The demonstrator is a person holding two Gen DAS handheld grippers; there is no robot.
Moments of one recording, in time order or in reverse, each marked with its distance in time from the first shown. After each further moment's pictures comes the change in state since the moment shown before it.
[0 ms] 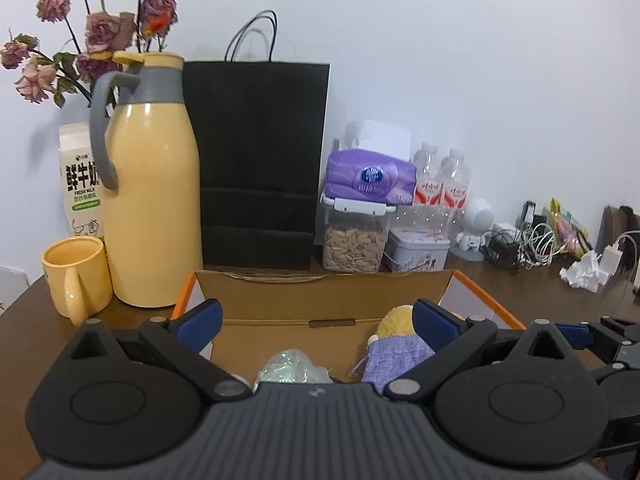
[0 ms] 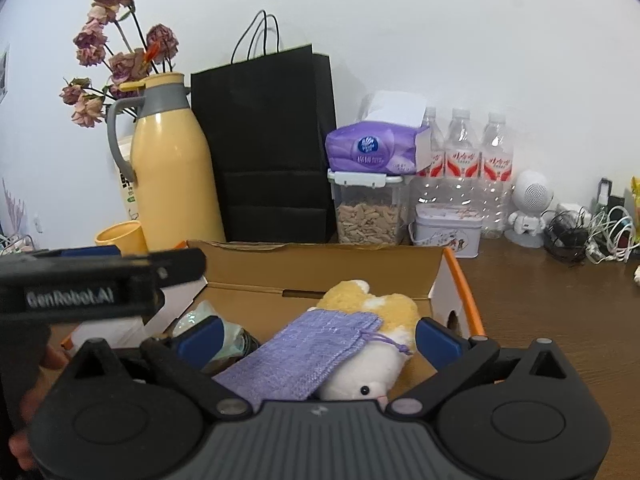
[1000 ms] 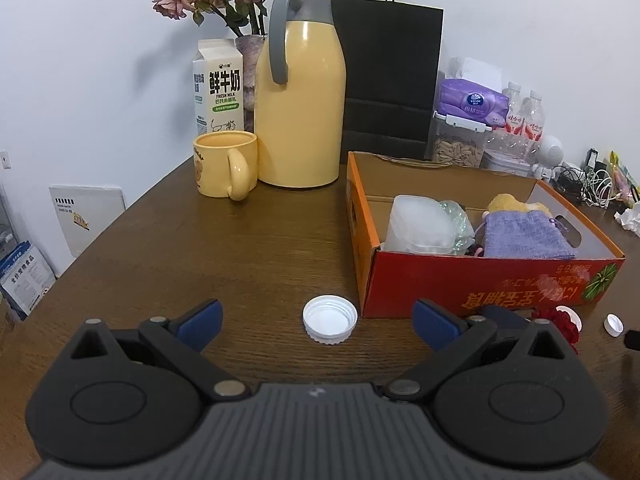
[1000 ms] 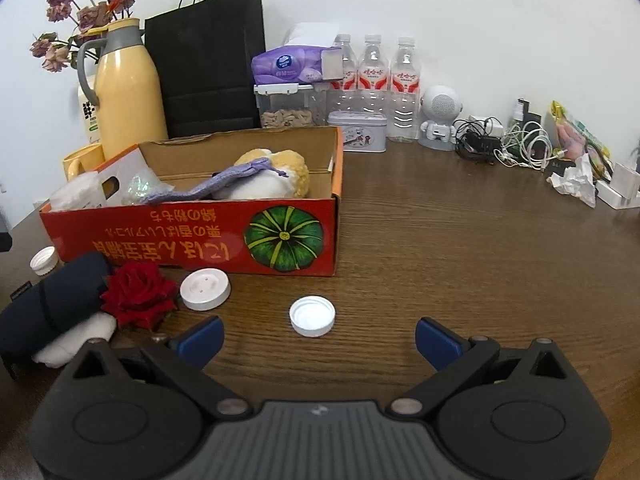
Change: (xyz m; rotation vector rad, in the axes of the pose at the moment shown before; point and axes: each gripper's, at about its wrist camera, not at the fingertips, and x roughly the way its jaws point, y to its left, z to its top) left arm -0.099 0.095 -0.066 -0.062 0.204 0.198; right arm -0.086 -0.052 -0.092 0.034 0.184 -0.138
